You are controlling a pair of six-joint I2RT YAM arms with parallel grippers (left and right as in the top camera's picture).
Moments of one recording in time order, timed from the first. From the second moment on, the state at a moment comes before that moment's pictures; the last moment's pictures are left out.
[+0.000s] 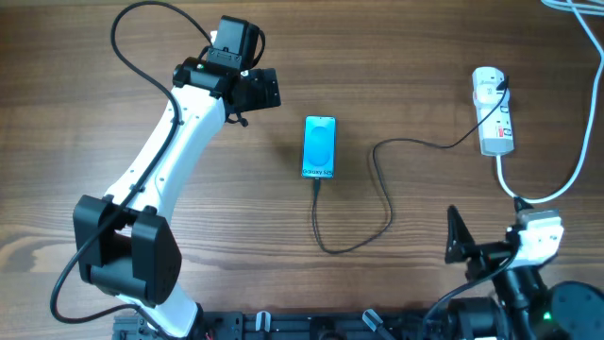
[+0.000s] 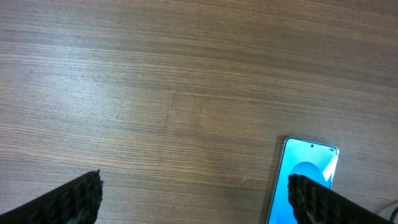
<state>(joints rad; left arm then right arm) -0.31 1.81 1.55 -0.84 -0.13 -0.42 0.05 0.15 0.72 -0.80 -0.09 -0.01</state>
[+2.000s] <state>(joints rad) -0.31 1.81 1.55 -0.84 -0.13 -0.42 0.05 0.02 0.01 0.00 -0.08 0.00</state>
